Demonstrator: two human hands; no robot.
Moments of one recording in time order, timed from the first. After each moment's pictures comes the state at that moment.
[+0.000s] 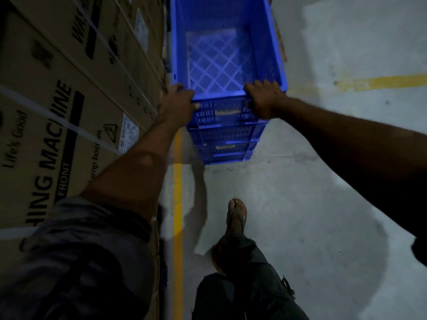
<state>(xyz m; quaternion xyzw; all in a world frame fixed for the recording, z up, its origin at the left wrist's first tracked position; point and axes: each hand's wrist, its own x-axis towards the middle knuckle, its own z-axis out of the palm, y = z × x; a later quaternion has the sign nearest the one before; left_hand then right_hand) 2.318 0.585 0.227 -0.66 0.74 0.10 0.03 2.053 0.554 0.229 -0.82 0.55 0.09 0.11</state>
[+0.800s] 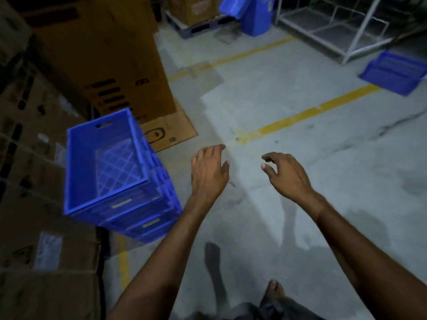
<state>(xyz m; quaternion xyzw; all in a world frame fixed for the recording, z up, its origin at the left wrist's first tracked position) 1.820 0.700 0.404 -0.53 0.82 0.07 -0.19 1.603 0.769 0.377 -0.61 0.75 -0.25 0.12</state>
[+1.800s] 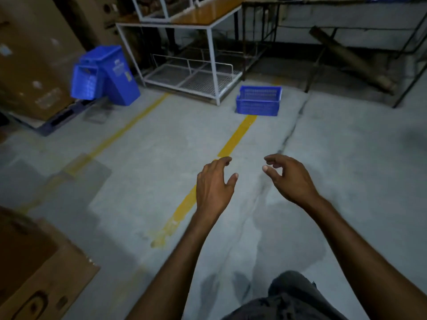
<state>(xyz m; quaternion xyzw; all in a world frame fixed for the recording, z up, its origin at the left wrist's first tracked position) 1.127 0.427 0.435 -0.26 0.91 0.22 -0.22 0.985 0.593 0.432 -0.32 0.87 -0.39 0.05</state>
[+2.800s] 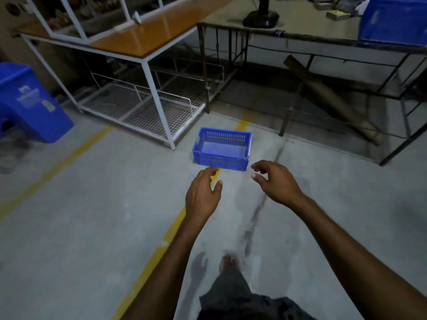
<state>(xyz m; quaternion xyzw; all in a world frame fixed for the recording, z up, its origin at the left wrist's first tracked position) 0.324 0.162 0.370 -0.27 0.89 0.34 -0.17 0.175 0.338 0.382 -0.33 0.89 -0.30 0.08</state>
